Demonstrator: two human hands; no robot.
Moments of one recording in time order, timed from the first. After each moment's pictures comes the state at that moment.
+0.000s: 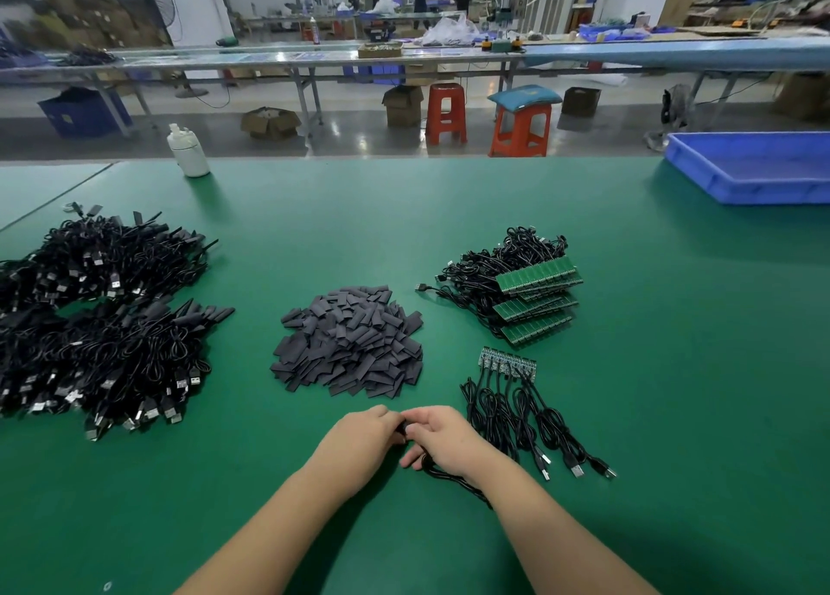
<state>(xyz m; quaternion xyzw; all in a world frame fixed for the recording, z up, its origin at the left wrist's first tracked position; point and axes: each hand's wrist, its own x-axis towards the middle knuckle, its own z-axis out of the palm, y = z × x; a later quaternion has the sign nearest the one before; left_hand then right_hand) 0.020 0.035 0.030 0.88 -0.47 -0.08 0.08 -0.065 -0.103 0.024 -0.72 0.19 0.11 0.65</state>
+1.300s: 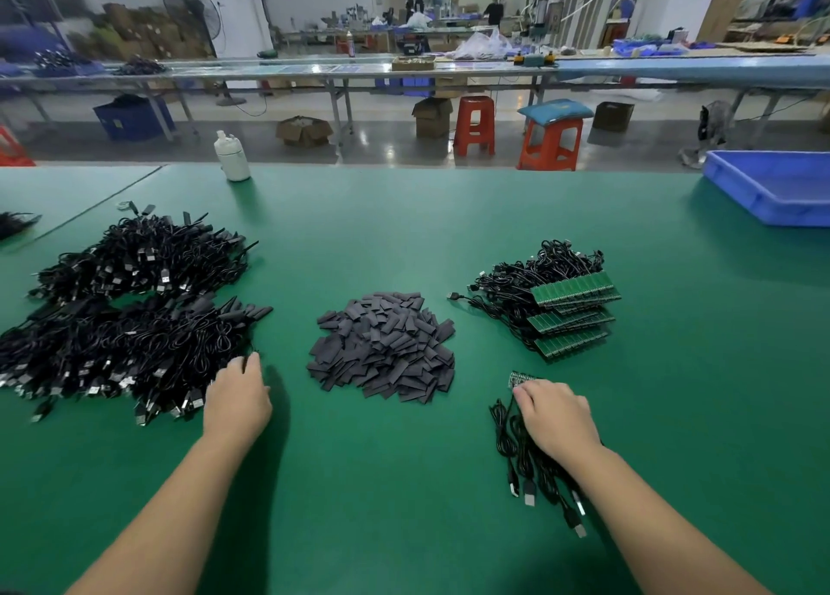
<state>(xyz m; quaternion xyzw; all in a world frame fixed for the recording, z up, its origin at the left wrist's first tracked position) 0.155 0.173 0.028 0.99 -0.10 0.03 0.03 -0.085 -0.196 0.025 -0.95 0.28 0.00 0.13</state>
